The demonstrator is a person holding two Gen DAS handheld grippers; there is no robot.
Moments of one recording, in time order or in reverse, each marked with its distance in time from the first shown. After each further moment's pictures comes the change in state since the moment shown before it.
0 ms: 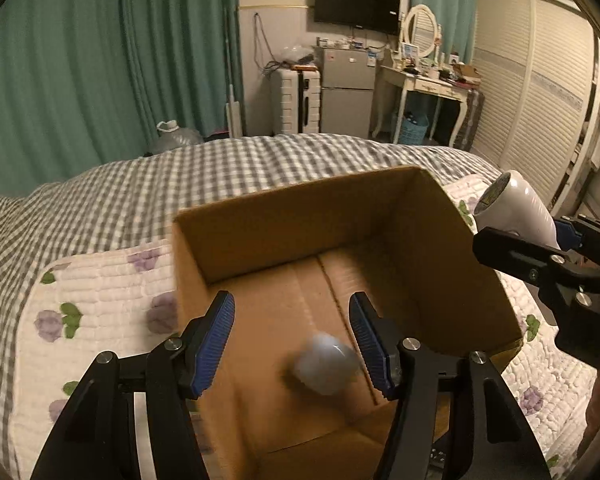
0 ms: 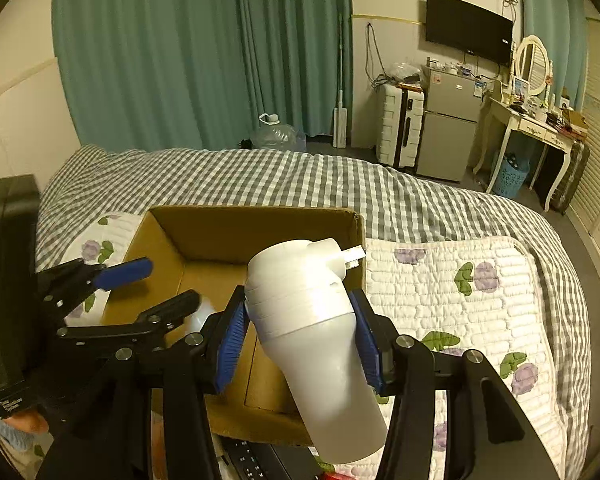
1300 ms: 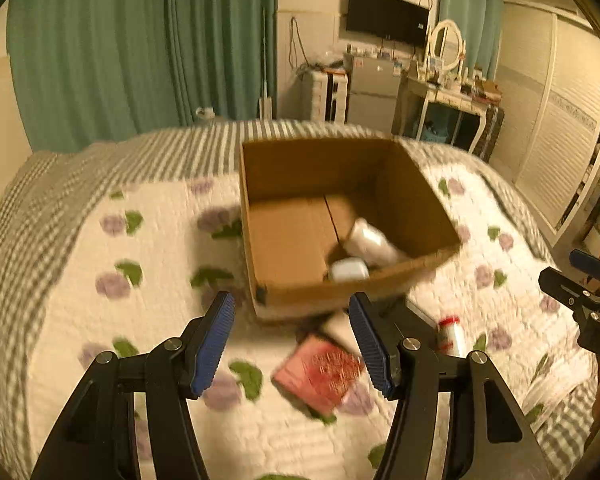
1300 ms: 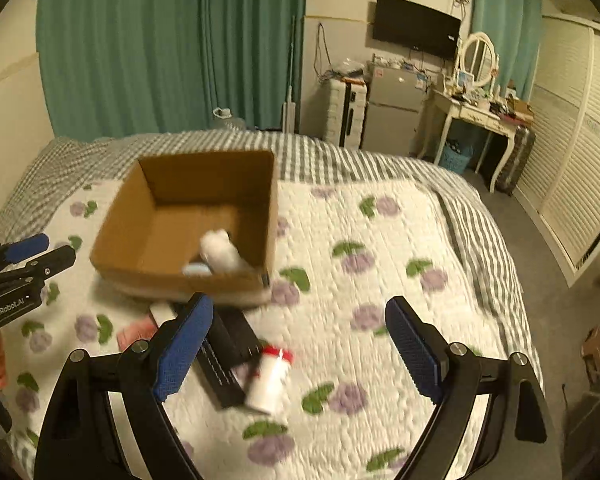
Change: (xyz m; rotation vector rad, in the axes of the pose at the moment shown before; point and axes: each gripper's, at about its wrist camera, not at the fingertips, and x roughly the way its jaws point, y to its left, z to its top) left arm -0.104 -0.020 -0.088 -0.102 0.021 0.071; right arm -0.122 -0.032 -0.107 0.056 0.033 -0.172
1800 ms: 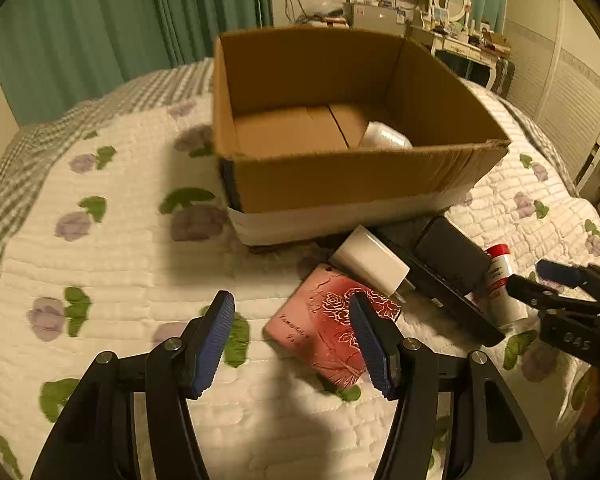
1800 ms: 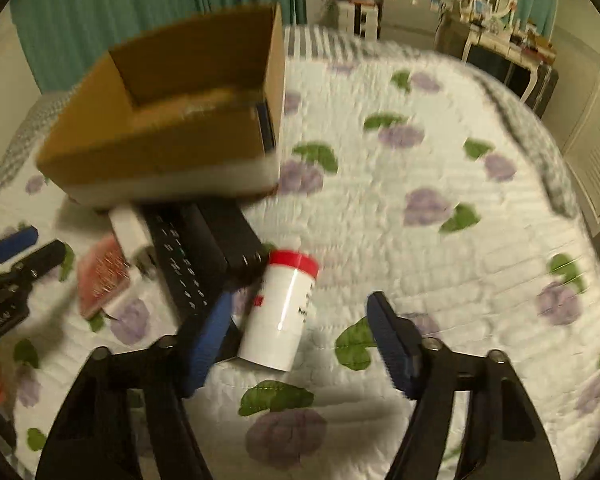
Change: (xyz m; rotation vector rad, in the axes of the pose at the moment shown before) left arm 0.071 -0.010 -0.051 0.051 0.145 0.039; right arm 0.114 0.008 -0.072 0.036 0.270 0.063
